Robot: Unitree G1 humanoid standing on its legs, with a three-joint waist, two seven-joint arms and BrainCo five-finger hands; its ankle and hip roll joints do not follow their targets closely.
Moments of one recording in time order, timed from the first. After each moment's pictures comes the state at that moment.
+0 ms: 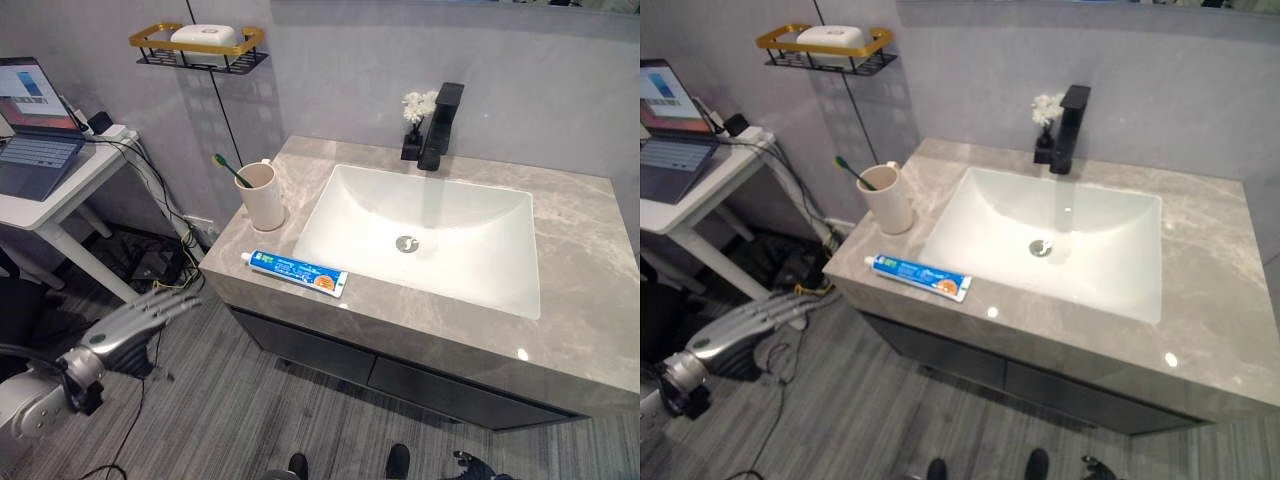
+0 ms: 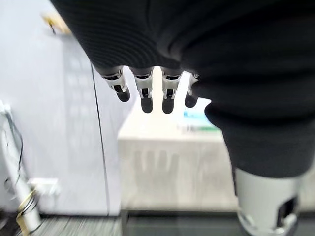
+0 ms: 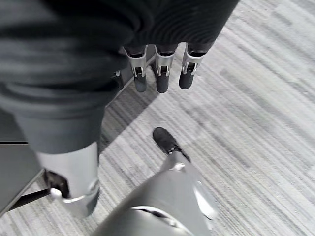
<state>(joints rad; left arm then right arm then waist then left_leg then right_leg) 0.34 1.21 0.04 -0.05 0.39 -0.45 0.15 0.01 -0.36 0.31 1.26 -0.05 -0.13 0.02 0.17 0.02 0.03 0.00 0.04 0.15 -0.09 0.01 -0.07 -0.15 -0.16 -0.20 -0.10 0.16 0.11</state>
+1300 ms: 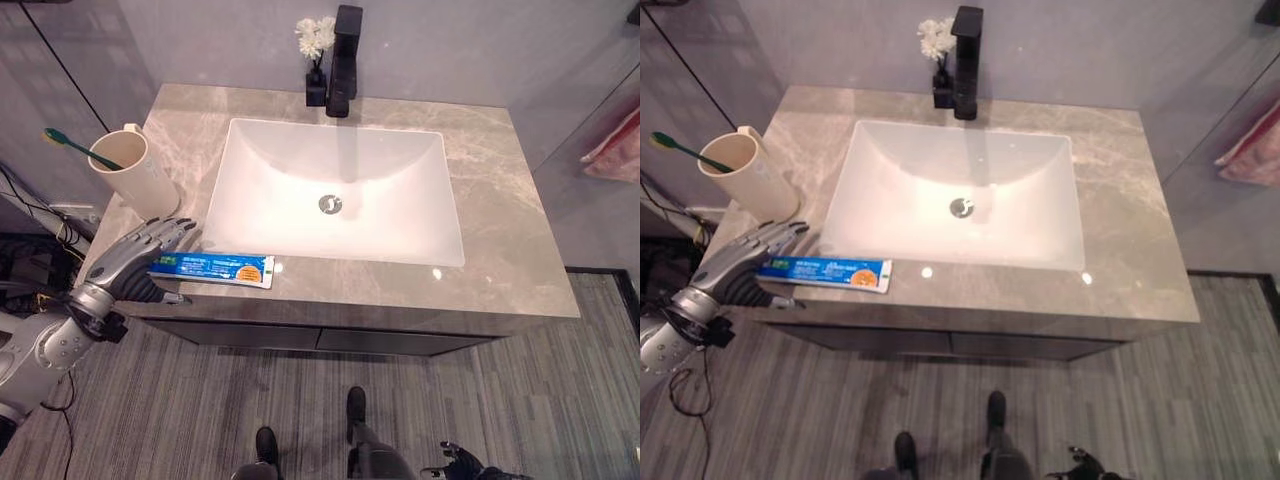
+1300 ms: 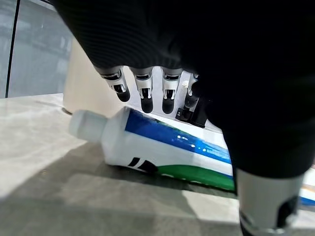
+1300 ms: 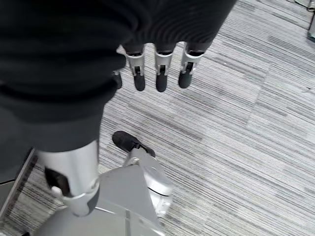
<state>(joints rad) -0.03 1.15 -0.09 0.11 0.25 -0.40 0.15 -0.01 -0.33 0.32 1.22 0.01 -0.13 0.05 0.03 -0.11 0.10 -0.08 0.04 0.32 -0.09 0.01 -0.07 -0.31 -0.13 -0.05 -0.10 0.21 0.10</state>
